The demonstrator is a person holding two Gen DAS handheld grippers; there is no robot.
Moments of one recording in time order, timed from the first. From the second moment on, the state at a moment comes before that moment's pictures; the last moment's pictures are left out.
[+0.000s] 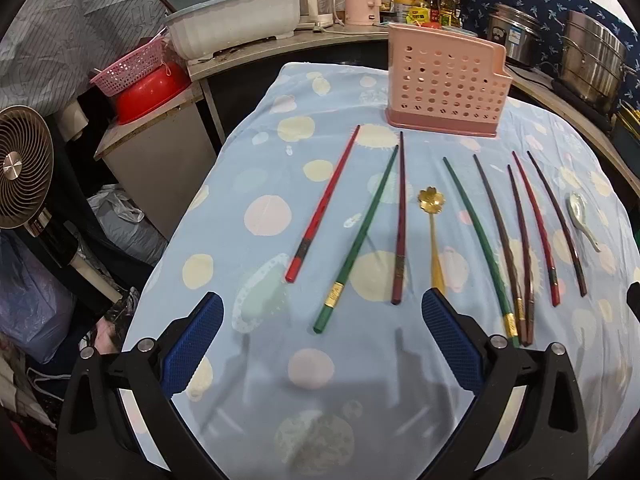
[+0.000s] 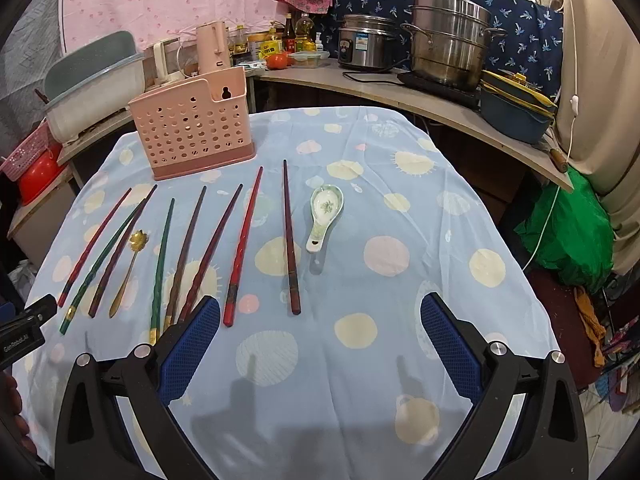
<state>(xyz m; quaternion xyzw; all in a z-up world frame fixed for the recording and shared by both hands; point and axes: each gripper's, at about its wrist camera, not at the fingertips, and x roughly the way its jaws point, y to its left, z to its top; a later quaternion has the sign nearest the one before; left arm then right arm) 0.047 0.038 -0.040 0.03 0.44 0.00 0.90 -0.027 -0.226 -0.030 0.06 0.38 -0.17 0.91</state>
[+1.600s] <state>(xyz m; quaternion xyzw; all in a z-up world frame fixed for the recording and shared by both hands) 0.101 0.056 -0.083 0.00 0.49 -0.04 0.87 0.067 -0.273 -0.077 0.14 0.42 -0.15 0.88</state>
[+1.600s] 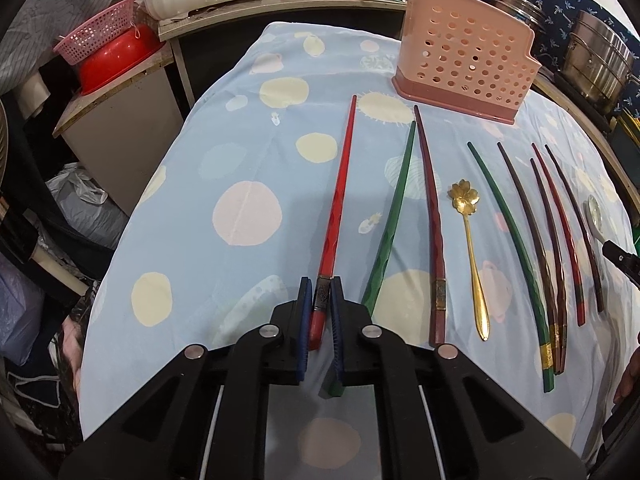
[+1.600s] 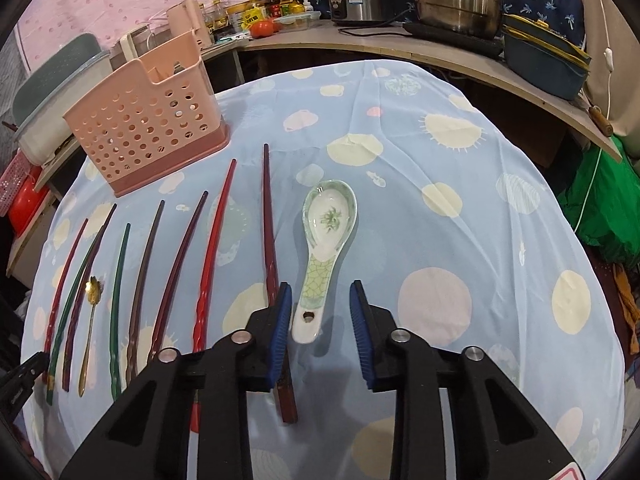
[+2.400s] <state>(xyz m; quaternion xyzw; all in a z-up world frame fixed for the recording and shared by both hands) 0.082 0.057 -0.061 -0.02 0.47 -0.05 0.88 0.035 -0.283 -0.055 0.16 0.39 -0.14 0.89</state>
